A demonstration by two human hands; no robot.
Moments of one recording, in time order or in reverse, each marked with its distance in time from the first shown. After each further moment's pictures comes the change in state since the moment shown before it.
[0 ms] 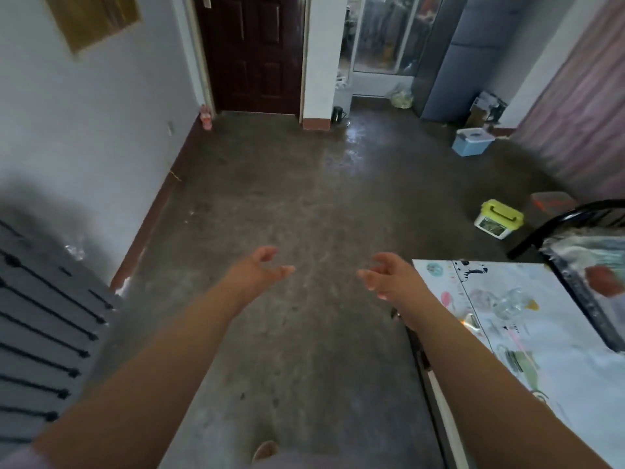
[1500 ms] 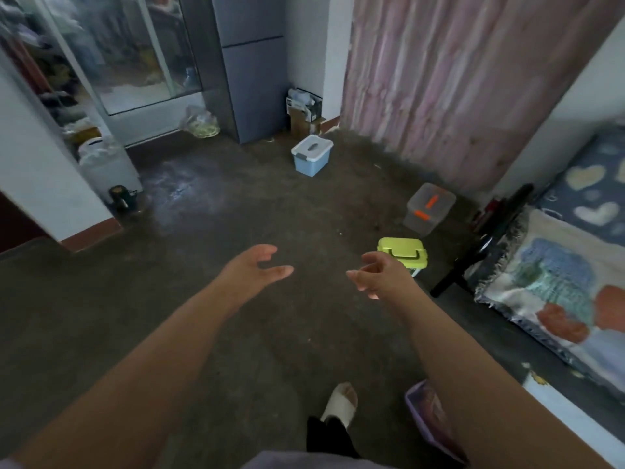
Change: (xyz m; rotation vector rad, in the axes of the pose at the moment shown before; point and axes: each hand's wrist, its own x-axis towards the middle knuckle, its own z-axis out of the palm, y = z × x) left_hand 0.978 0.542 0.402 0.260 -0.568 0.306; right_hand 0.899 -0.114 -0.495 0.234 0.591 0.257
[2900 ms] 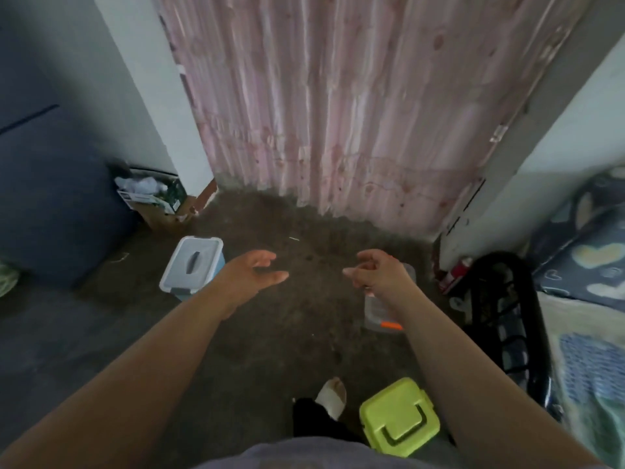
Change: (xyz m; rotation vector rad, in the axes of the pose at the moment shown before) left_hand 0.954 0.410 0.175 0.228 -0.519 0.166; right_hand 0.866 -0.209 -0.310 0.224 0.464 0.111
